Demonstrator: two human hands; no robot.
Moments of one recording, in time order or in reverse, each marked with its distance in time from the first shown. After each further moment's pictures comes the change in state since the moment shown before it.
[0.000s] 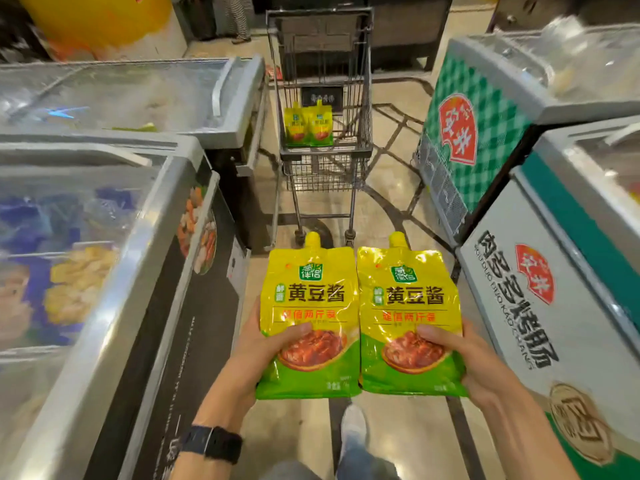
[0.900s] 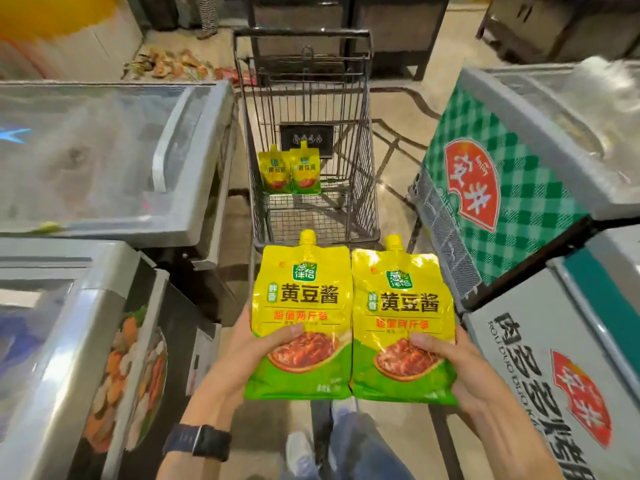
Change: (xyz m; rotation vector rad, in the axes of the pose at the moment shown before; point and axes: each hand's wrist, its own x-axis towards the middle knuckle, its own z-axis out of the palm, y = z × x) left_hand 0.406 0.179 0.008 0.001 -0.096 -0.047; right_hand 0.369 -0.193 0.043 0.033 0.081 0.005
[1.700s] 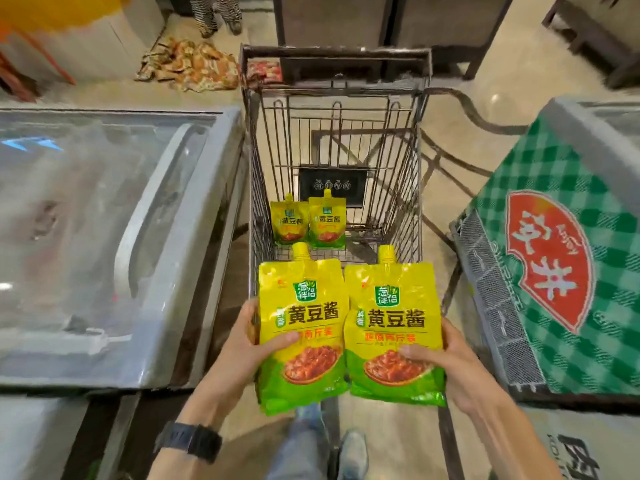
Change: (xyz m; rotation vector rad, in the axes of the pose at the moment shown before) left_hand 0.314 0.127 -0.031 0.080 0.118 -0.007; right_hand 0.353 -0.128 0.038 -0.146 -0.085 0.084
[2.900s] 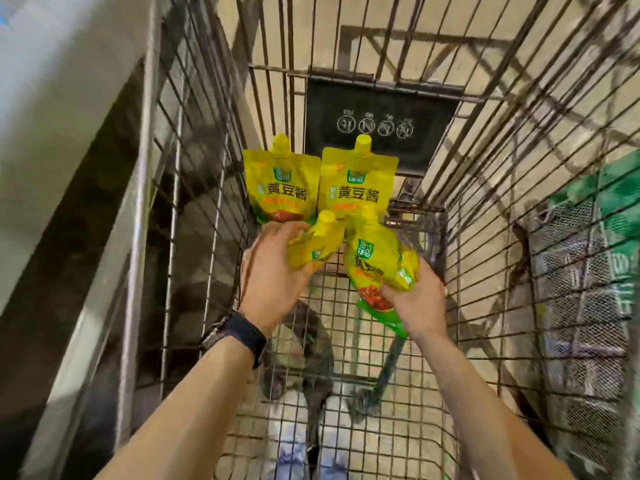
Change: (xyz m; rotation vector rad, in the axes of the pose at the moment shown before) left_hand 0.392 -0.112 0.000 0.941 0.318 0.266; right_hand 0.419 0.086 0.006 -0.729 0.301 -0.164
